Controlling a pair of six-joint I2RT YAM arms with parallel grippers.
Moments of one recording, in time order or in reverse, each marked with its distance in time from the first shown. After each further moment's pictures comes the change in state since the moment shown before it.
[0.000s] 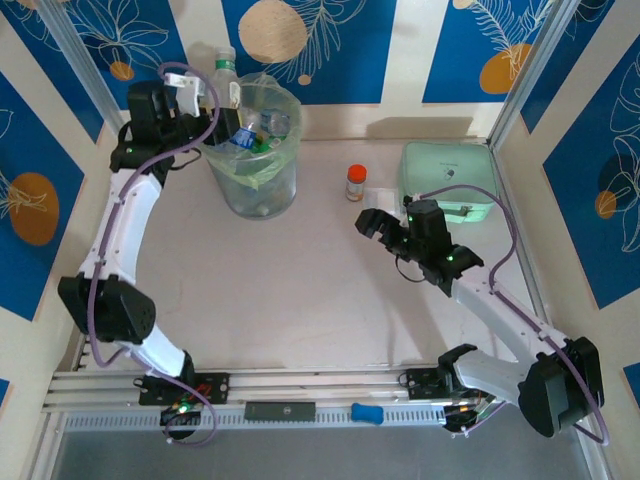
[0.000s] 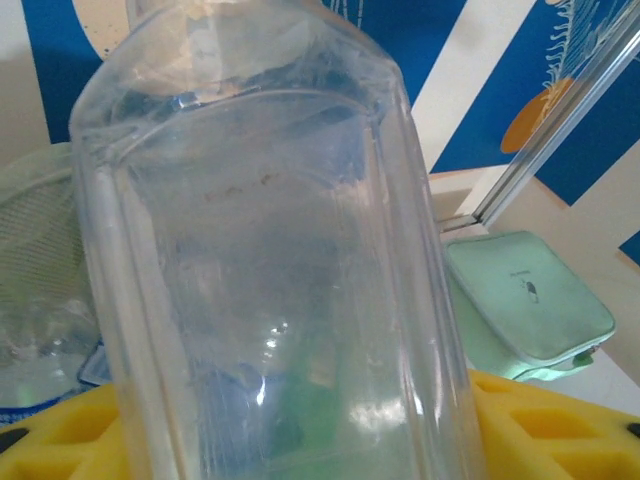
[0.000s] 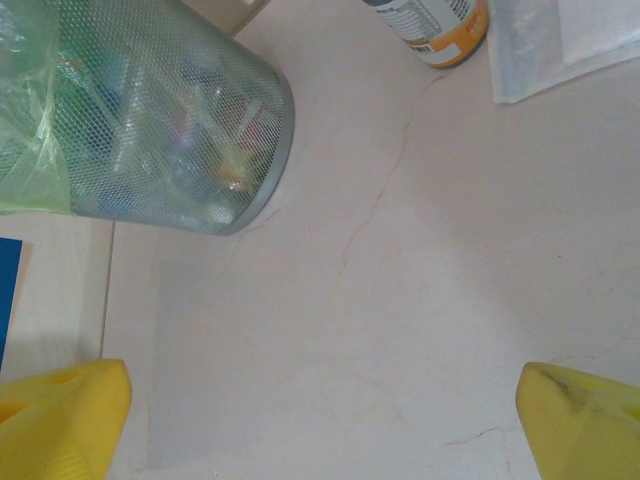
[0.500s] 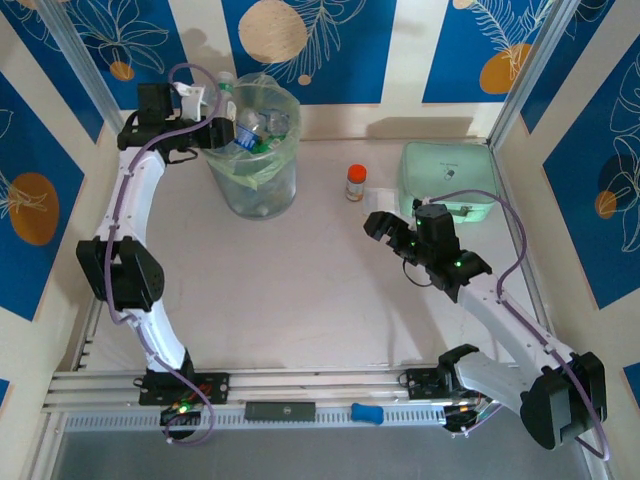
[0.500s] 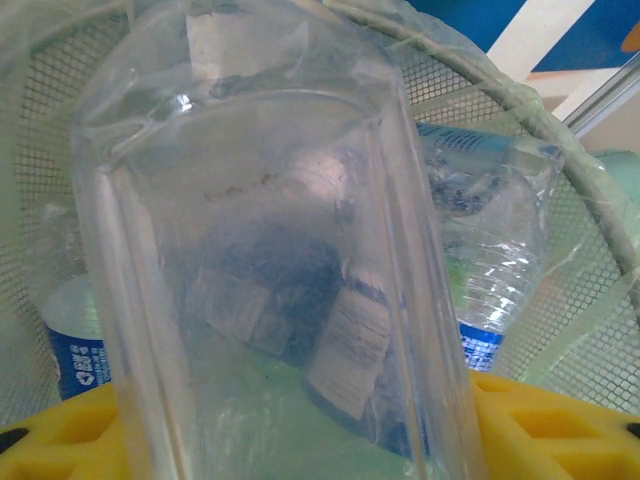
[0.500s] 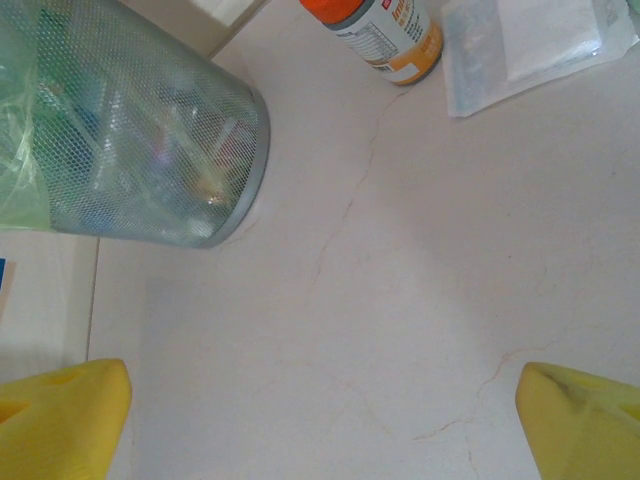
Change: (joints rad) left arm 0.056 0.212 0.155 -0.217 -0.019 0.115; right arm -0.034 -0.058 -0.022 -0.041 0.015 -0.010
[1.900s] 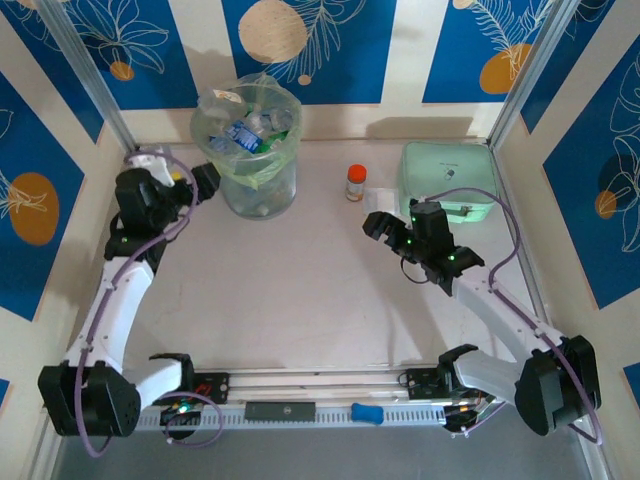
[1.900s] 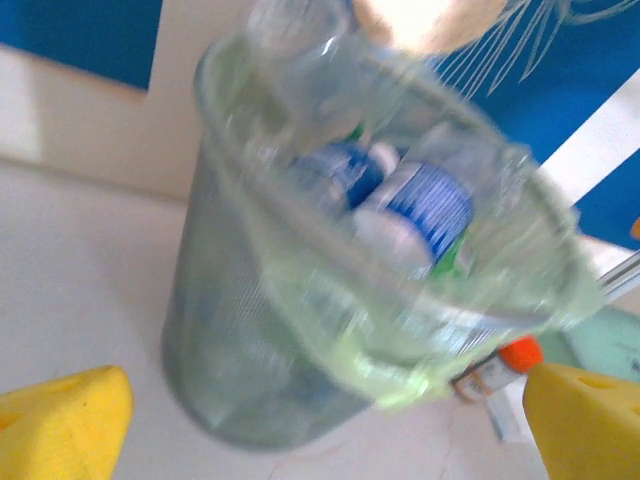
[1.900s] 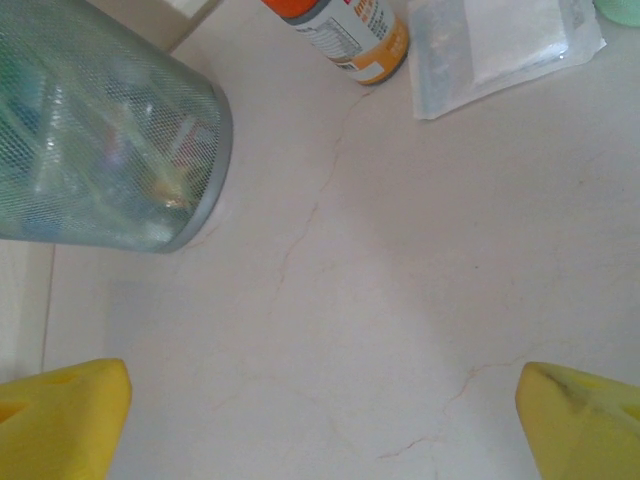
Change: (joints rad) left arm 0.000 -0.776 -1.027 0.600 -0.284 -0.395; right arm -0.014 0.091 0.001 0.028 0.028 -0.050
